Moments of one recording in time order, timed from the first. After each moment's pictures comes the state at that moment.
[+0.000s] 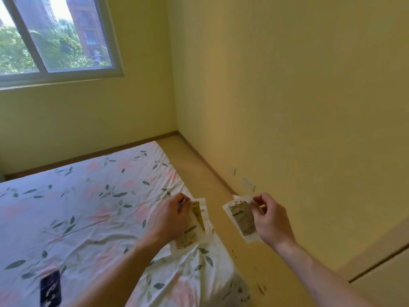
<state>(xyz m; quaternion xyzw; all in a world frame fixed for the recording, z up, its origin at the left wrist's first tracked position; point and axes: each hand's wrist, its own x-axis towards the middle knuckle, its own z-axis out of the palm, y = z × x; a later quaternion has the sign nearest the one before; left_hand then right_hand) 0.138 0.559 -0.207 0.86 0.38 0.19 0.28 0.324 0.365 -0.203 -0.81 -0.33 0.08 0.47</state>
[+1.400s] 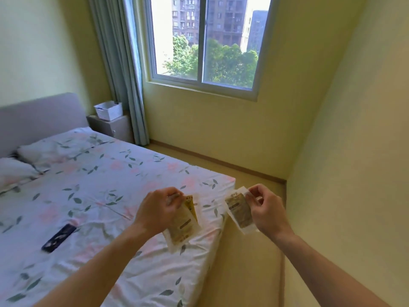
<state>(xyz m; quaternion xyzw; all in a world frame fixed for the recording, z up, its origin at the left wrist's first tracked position) 0.504 0.830 -0.158 0.61 0.68 0.37 0.17 0.793 0.882 -0.148 -0.54 -0.70 0.25 0.39</state>
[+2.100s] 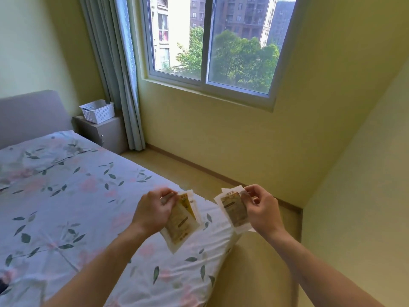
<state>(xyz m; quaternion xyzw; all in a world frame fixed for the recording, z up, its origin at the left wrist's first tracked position) 0.508 1.258 -0.177 0.53 0.71 0.41 0.19 0.781 1.341 -0.166 -0.50 -0.69 0.33 0.40</state>
